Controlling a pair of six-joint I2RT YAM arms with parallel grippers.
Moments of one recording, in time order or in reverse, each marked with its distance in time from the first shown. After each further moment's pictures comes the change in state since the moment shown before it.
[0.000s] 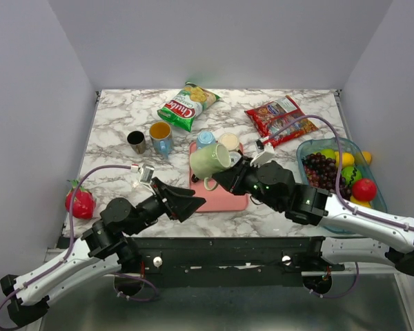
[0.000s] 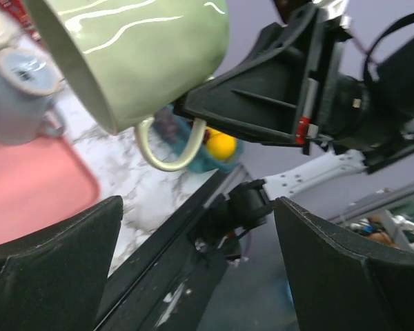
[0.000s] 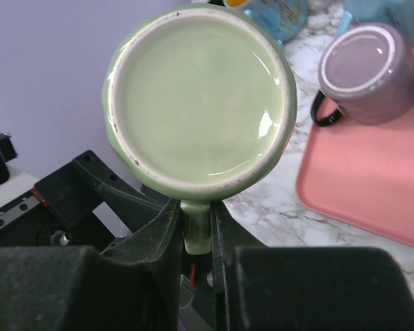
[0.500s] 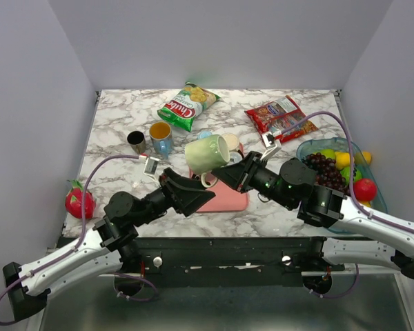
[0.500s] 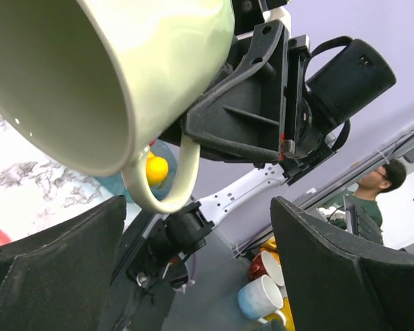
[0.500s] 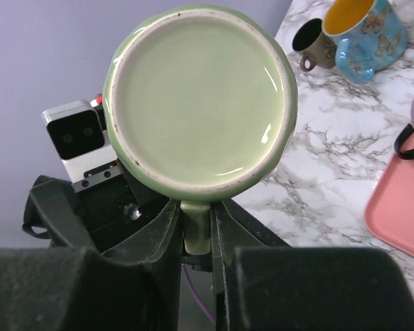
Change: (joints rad) left arm 0.000 0.183 0.034 0.369 0.138 -0.074; right arm 0.000 -0.099 0.026 0.122 -0.127 -0.060
